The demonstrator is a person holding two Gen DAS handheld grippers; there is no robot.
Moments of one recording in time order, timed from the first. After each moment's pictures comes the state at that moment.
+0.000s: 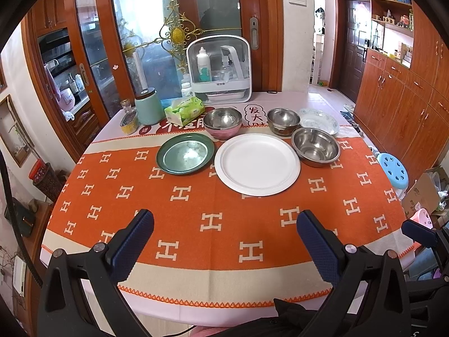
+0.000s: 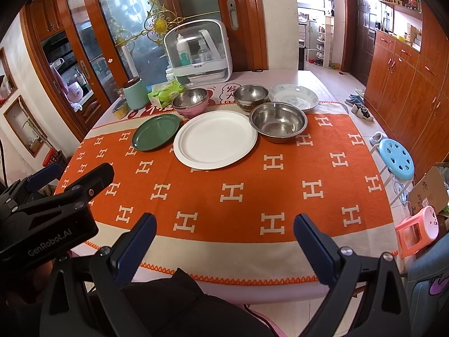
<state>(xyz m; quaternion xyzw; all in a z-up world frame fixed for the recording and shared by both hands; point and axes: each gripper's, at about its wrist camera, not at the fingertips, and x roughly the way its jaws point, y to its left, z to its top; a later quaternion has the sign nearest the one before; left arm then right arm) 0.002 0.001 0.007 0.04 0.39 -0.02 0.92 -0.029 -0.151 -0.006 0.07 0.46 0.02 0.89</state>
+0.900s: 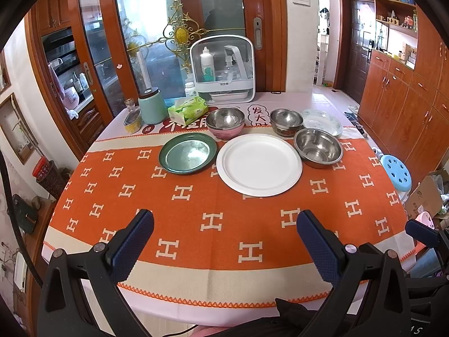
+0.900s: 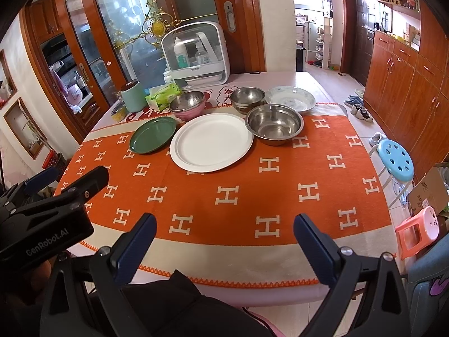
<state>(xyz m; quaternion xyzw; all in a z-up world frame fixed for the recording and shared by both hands) 0.005 0.015 0.016 0.04 0.39 -0.01 0.92 -0.028 -0.163 -0.006 0.08 0.45 0.02 0.89</state>
